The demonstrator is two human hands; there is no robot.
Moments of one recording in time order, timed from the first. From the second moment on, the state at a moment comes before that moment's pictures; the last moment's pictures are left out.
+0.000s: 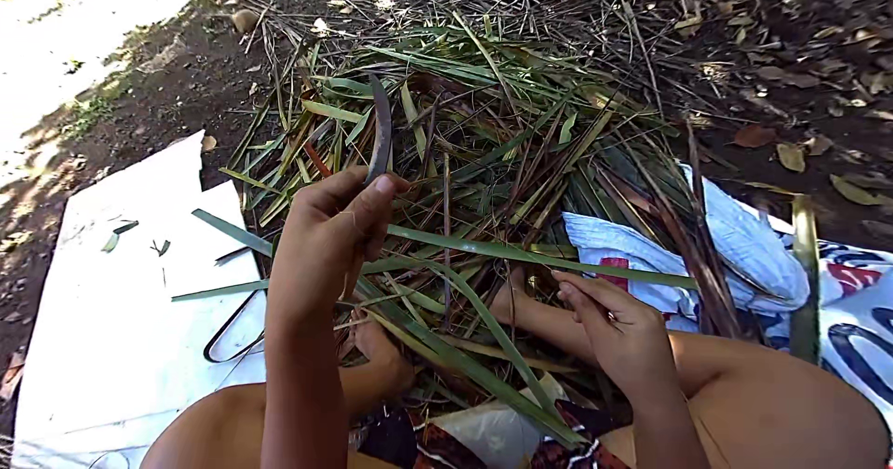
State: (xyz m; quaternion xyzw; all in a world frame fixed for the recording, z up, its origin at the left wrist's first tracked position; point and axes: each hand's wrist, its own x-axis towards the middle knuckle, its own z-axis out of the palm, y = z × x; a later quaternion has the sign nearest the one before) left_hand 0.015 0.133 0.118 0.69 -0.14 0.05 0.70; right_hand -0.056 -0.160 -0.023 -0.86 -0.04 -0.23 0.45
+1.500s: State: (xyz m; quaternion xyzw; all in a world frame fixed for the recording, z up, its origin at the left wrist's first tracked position) left_hand 0.033 0.076 0.078 0.58 -0.15 -0.25 0.76; right_hand -0.065 -0.150 -0.010 -0.84 -0.05 -0.24 0.49
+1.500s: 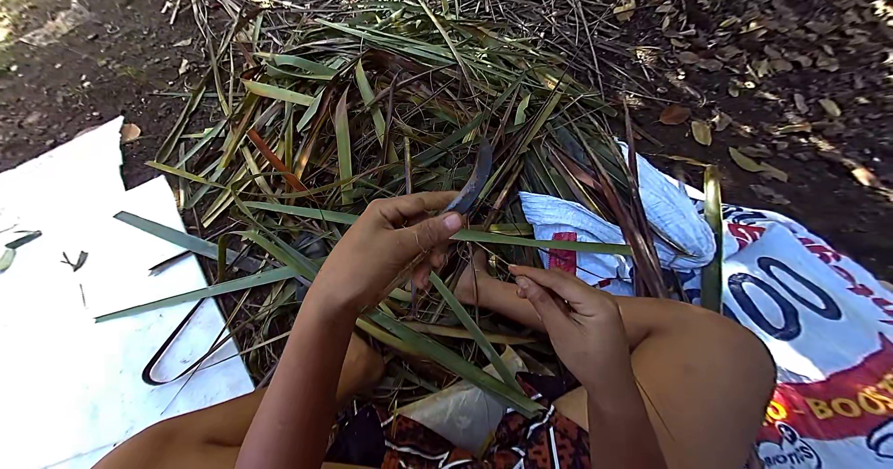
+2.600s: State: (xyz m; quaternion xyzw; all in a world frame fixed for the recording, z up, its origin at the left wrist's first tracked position) left_hand 0.023 0.100 0.100 0.68 -0.14 -0.09 0.72; right_hand -0.065 -0.159 -0.008 -0.81 -0.03 -0.26 0.53
